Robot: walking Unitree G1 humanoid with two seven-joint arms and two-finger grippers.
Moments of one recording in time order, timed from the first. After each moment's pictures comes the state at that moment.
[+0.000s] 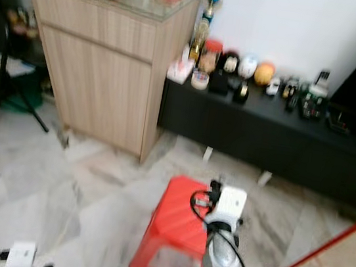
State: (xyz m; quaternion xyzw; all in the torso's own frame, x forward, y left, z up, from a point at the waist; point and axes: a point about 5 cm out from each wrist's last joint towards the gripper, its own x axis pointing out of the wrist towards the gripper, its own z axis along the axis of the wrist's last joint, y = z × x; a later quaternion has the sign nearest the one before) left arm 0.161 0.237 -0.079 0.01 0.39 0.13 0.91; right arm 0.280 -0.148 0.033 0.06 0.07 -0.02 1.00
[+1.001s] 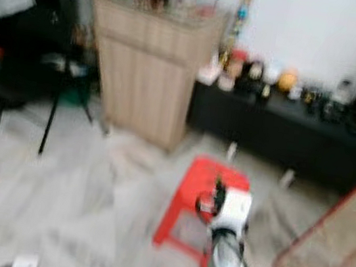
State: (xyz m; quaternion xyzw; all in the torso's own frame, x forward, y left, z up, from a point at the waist) left arm 0.145 0.237 -0.086 0.01 0.42 0.13 0.90; right arm 0.279 -0.146 0.032 0.06 0.07 -0.02 1.00
